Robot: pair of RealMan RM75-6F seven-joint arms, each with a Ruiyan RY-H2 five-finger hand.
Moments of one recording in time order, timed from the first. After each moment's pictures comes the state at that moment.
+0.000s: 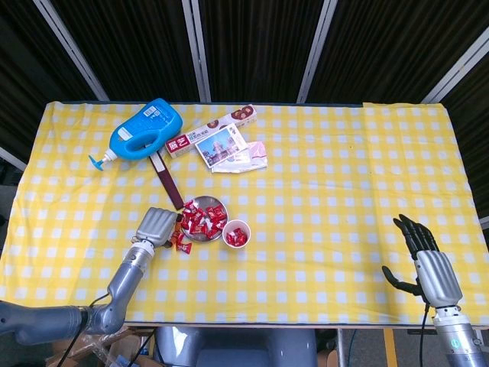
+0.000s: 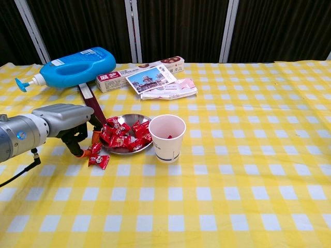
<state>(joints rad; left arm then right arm) -0.81 -1.64 -0.06 -1.47 0.77 1.02 0.63 0.12 -1.10 0.04 -1.72 -1.54 1.42 0.24</state>
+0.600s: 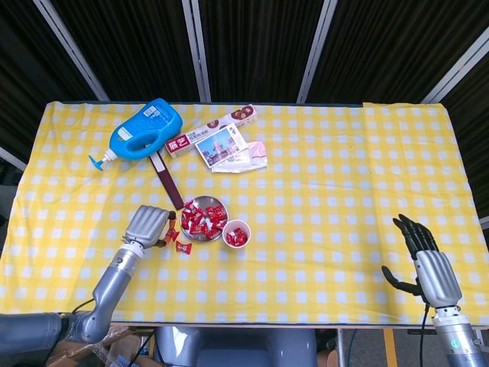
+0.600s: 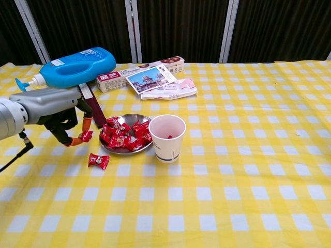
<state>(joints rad) -0.75 -1.50 -0.07 -1.66 0.86 1.09 0.58 0.12 -1.10 0.04 -1.72 -1.55 1.42 0.24</state>
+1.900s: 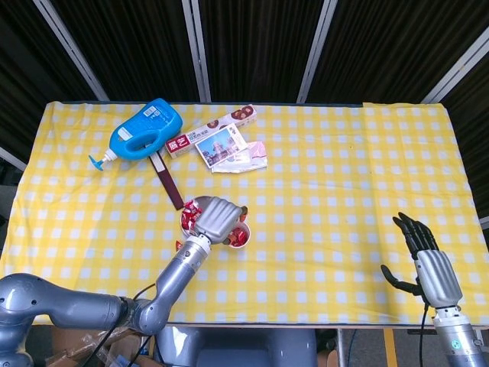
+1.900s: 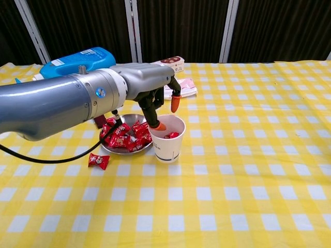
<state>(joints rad) -1.06 -1.70 -0.25 -1.67 0.69 1.08 0.82 0.12 -1.10 0.04 -1.72 -1.57 1.45 0.26</state>
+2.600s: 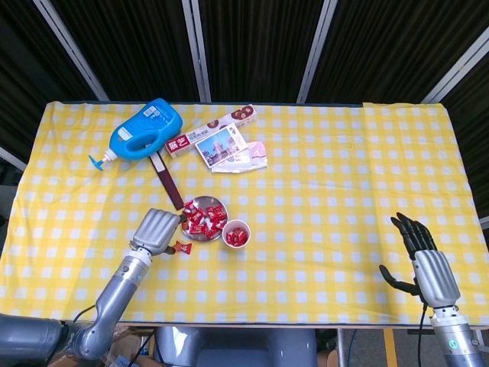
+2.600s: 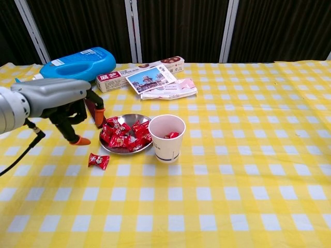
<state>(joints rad) -0.80 -1.48 -0.03 -1.84 0.82 1.21 0.68 0.12 -1.12 0.04 -1.71 -1.57 1.45 0.24</state>
